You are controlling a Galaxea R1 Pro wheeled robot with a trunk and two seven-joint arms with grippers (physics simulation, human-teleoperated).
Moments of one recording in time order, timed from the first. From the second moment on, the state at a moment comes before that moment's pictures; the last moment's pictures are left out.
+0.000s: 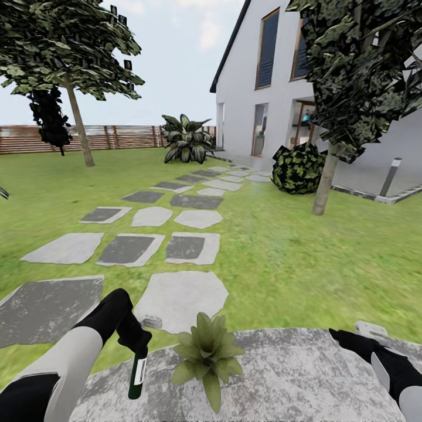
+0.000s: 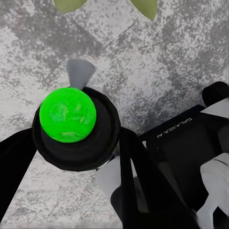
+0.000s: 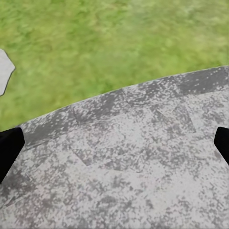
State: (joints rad) left arm -0.85 0.05 0.07 -0.47 -0.96 0.98 -1.16; right arm -0.63 -0.32 -0.46 -0.36 0.11 0.12 0.27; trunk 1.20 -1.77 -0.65
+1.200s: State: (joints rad) left arm -0.85 -0.01 0.05 -0.31 -1.10 0.97 -1.15; right arm -0.63 -0.32 -0.46 -0.32 0.11 0.12 0.27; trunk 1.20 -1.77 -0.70
